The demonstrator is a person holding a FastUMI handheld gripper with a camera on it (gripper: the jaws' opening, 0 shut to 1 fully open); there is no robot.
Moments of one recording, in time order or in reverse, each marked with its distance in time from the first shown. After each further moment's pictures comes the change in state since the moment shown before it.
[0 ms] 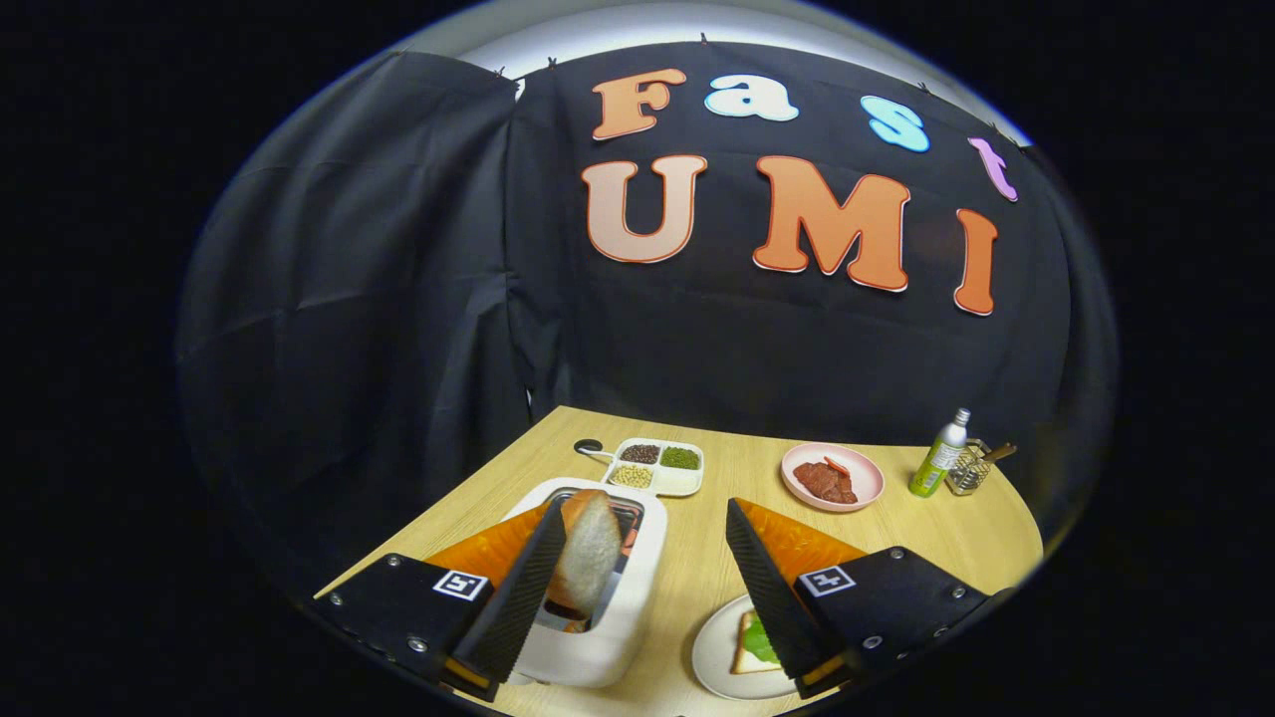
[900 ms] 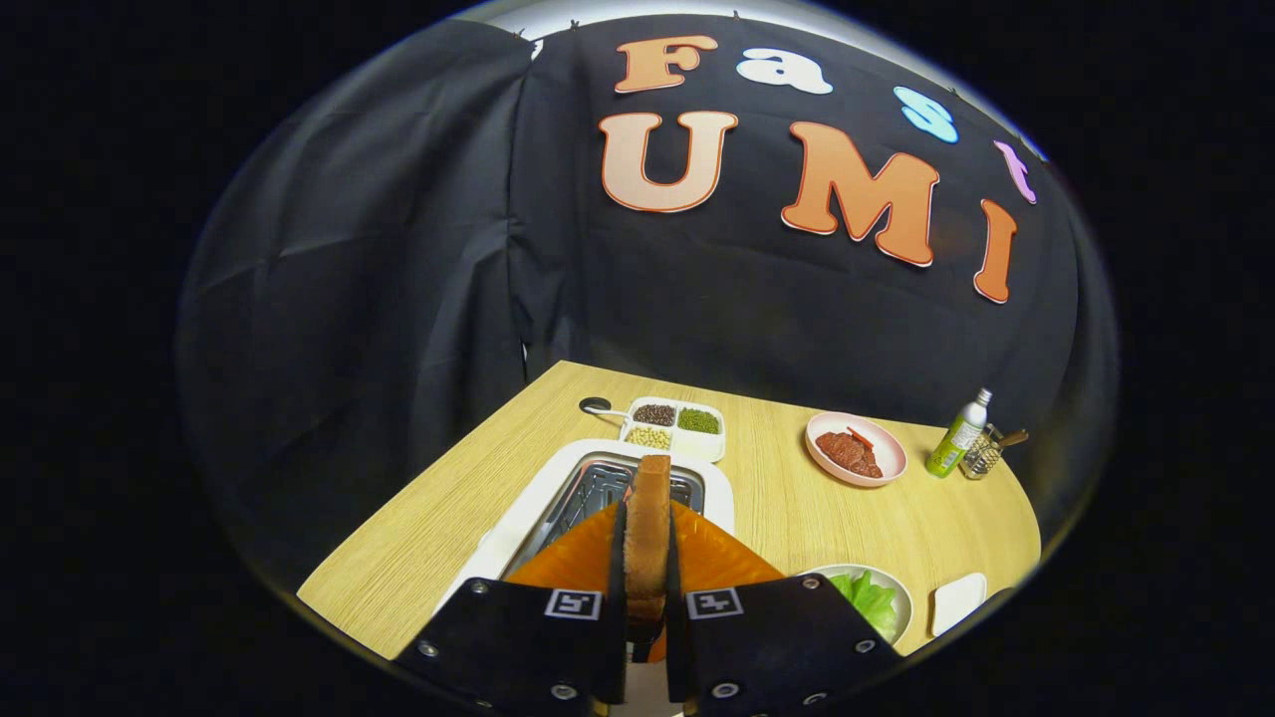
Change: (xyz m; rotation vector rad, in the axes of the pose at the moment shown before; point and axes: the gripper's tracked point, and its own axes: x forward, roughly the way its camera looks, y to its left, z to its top) arm 0.039 0.034 -0.047 -0.040 0.118 -0.026
